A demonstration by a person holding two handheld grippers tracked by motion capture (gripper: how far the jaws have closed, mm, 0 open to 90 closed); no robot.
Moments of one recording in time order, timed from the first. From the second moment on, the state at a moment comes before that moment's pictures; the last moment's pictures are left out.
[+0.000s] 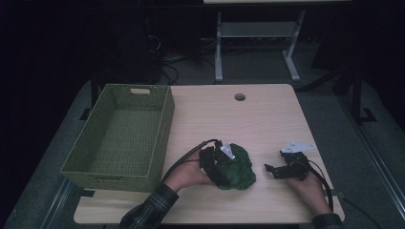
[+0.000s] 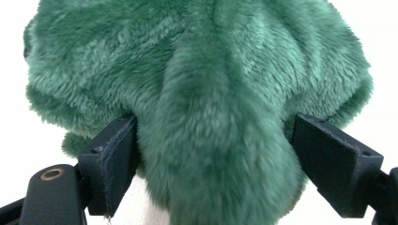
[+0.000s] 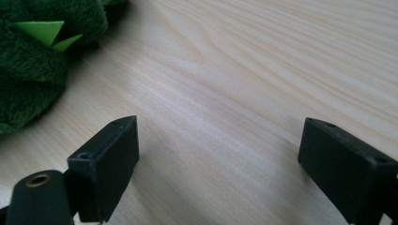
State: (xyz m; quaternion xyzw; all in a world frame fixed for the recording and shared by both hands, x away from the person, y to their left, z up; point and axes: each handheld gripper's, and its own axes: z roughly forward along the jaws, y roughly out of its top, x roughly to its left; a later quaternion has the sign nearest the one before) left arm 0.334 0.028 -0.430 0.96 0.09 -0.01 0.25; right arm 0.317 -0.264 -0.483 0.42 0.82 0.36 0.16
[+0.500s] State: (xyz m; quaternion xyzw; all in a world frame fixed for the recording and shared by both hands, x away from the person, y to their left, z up) left arm 0.328 0.021 -0.447 0.97 0.09 0.03 0.21; right arm 0.317 -0.264 -0.483 0.42 0.82 0.36 0.17
